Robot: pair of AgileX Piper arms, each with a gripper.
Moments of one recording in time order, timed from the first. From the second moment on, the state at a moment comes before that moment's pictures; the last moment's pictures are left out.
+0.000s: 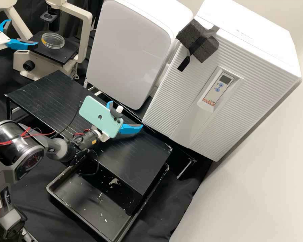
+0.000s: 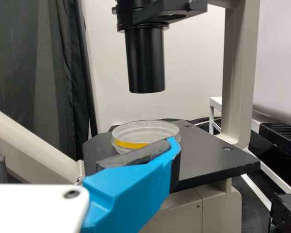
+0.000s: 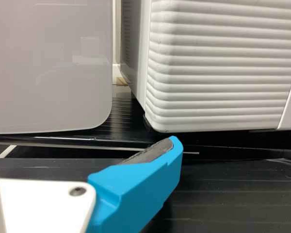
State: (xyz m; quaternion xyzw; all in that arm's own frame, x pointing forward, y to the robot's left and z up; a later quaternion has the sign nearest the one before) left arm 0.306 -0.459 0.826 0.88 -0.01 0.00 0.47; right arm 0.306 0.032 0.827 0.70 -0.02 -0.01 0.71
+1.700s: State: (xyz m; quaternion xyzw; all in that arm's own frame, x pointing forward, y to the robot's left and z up) left arm 0.384 -0.484 0.810 0.88 0.01 -0.05 0.48; right arm 0.306 0.032 0.827 0.70 -0.02 -0.01 0.71
